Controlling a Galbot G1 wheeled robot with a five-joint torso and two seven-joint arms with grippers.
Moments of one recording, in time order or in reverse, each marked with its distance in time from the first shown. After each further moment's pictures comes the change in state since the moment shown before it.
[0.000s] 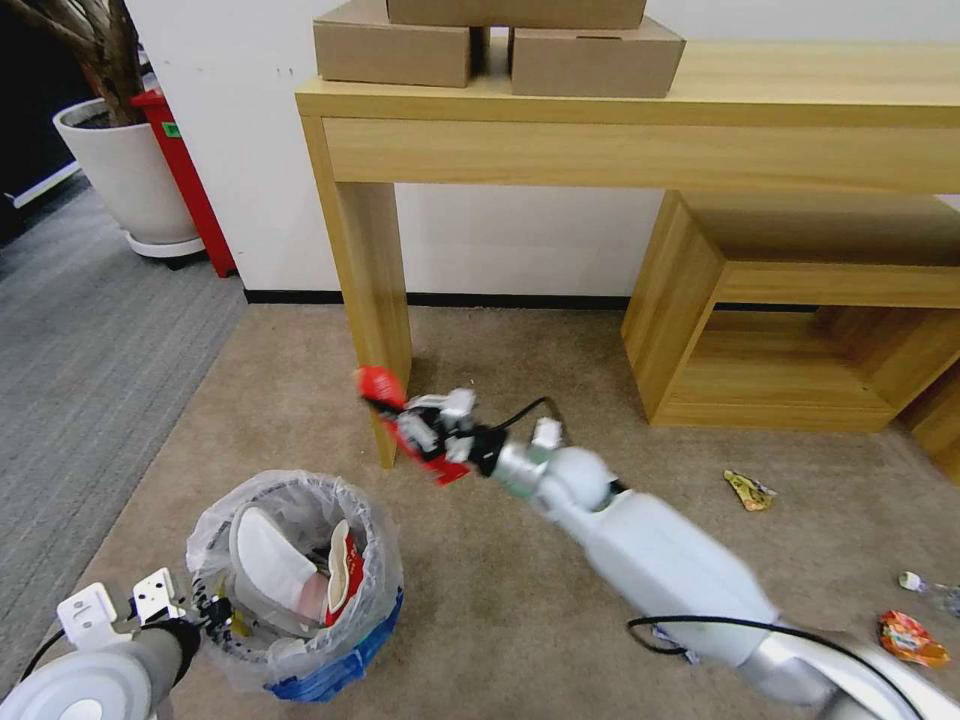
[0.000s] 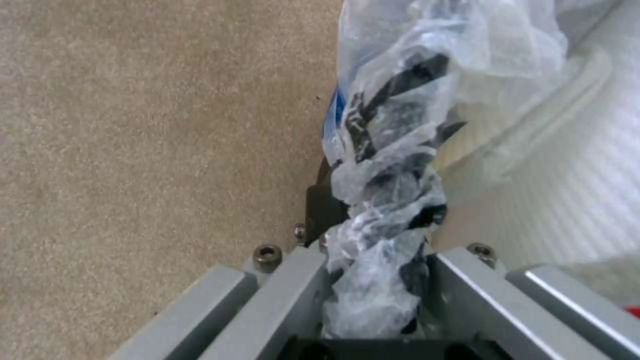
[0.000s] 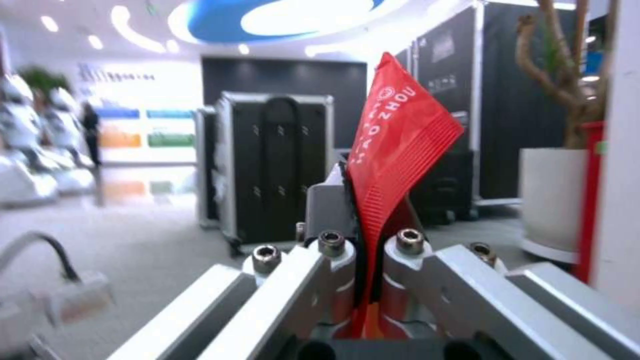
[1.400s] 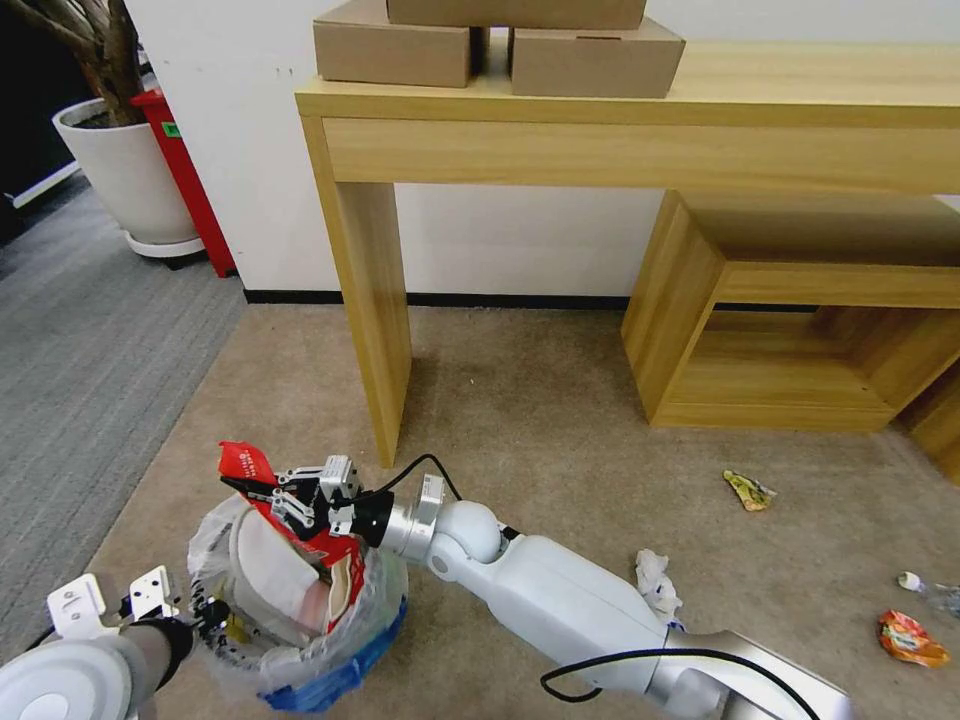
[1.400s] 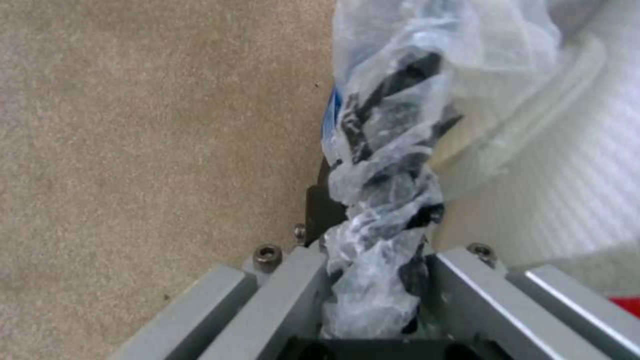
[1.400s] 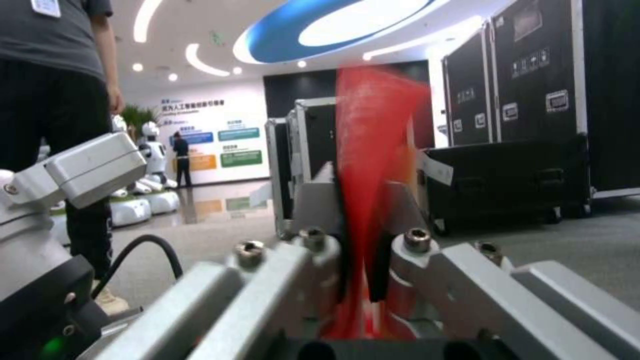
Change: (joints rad) left arm 0.026 0.074 -0.027 -0.027 -0.122 -0.002 -0.056; right arm 0.011 0.157 -0.167 -0.106 0.020 0.031 -0.021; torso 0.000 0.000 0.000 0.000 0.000
